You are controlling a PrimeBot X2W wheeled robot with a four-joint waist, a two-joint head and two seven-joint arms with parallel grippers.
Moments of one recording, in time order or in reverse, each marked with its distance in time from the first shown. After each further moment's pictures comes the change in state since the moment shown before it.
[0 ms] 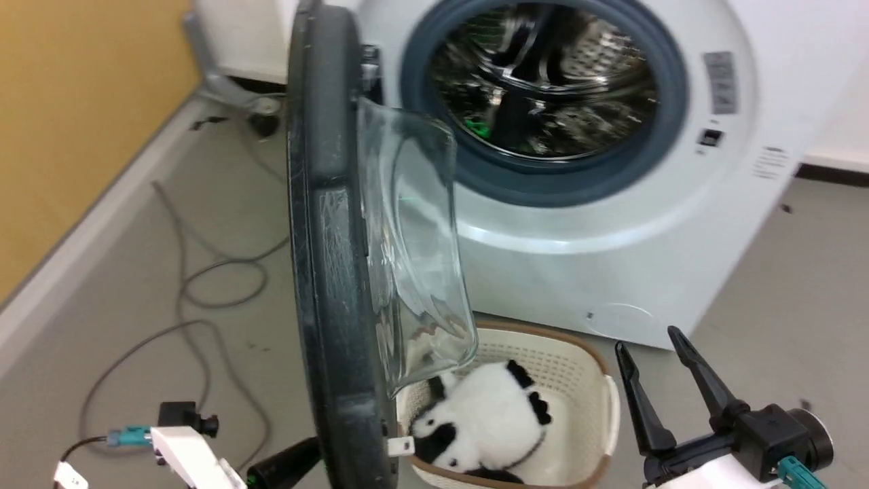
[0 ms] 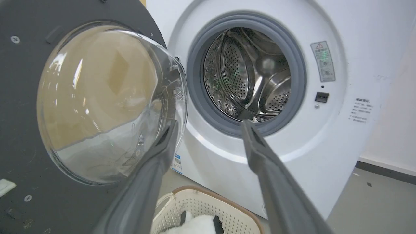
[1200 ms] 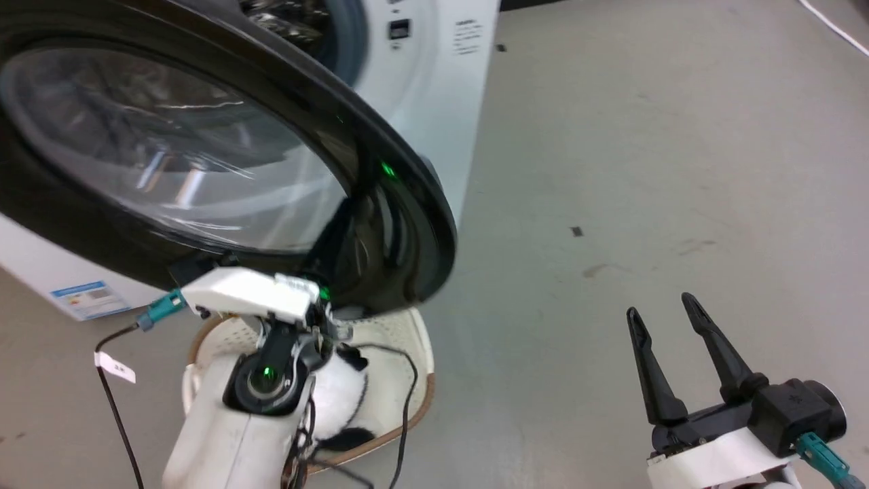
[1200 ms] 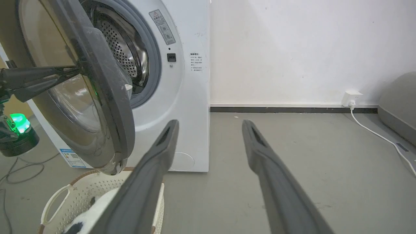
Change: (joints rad) left arm -0.415 -0.007 -0.384 0.185 -0.172 -0.052 -0.913; right arm -0.055 0.001 -0.025 -0.024 0.017 0.000 0.000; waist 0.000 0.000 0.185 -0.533
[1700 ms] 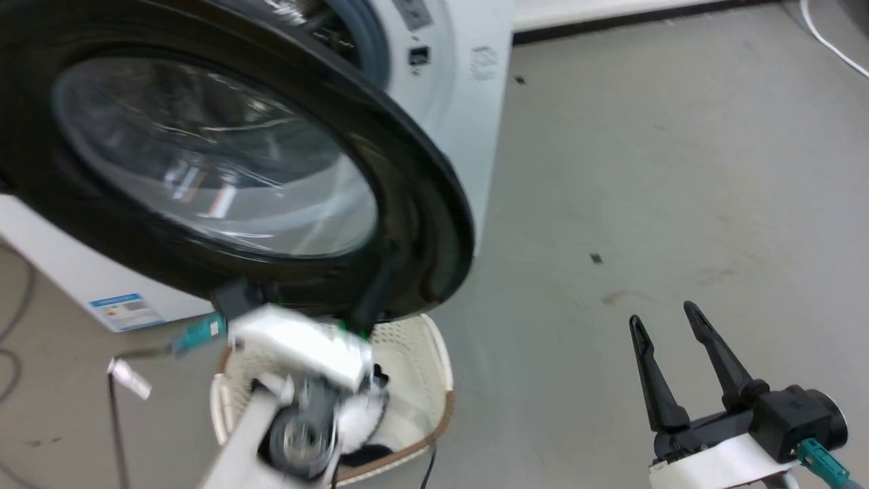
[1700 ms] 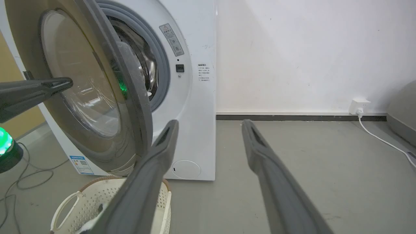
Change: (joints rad) left arm 0.060 0.058 -0.178 -0.096 0.114 0.000 -0.099; right arm 0.009 0.000 -0.003 0.008 0.004 0.000 0.000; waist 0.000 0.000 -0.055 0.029
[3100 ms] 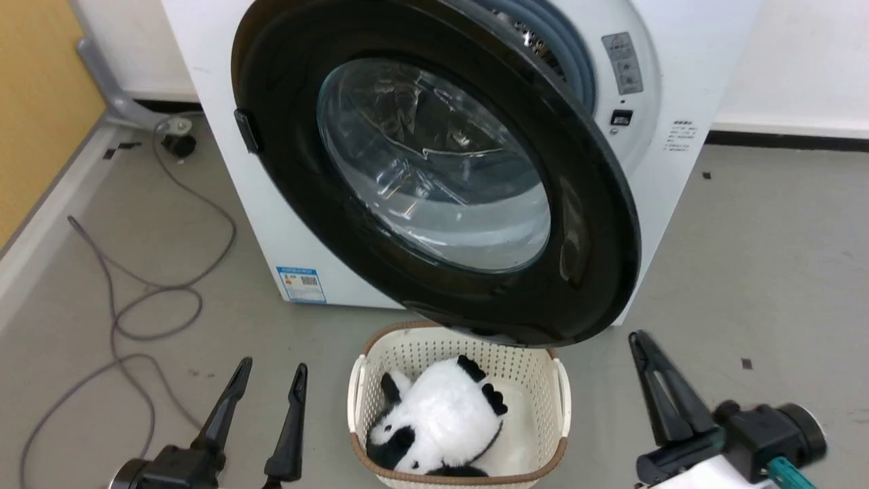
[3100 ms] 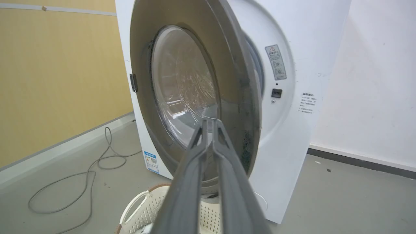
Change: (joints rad) left arm 0.519 0.015 0.278 -0.309 1.252 0.000 -0.272; right arm 0.047 -0.017 0.063 -0.012 -0.028 0.000 0.000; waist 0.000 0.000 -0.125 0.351
